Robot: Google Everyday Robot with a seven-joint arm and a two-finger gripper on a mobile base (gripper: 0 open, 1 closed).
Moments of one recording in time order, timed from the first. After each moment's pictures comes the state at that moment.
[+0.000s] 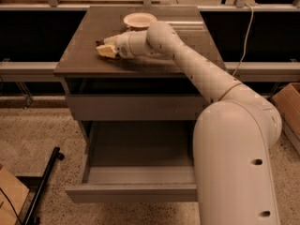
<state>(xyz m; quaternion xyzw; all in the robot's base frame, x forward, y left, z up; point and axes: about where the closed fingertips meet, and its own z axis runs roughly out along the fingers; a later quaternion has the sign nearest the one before) 0.834 0.154 0.832 -0.44 0.68 0.29 0.51</state>
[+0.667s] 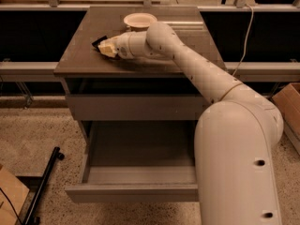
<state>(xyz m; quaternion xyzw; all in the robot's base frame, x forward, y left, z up) 0.834 0.150 0.832 -0.44 0.68 0.29 0.52</state>
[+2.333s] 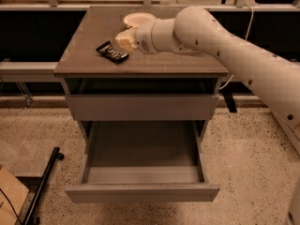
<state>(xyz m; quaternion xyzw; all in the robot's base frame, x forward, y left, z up) 0.730 0.073 0.921 -0.44 0.68 0.21 0.54</state>
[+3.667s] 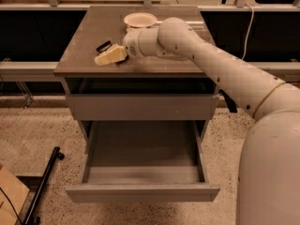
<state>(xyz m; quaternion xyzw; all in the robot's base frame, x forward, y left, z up) 0.779 0.109 0.874 -0.43 0.69 0.25 0.53</state>
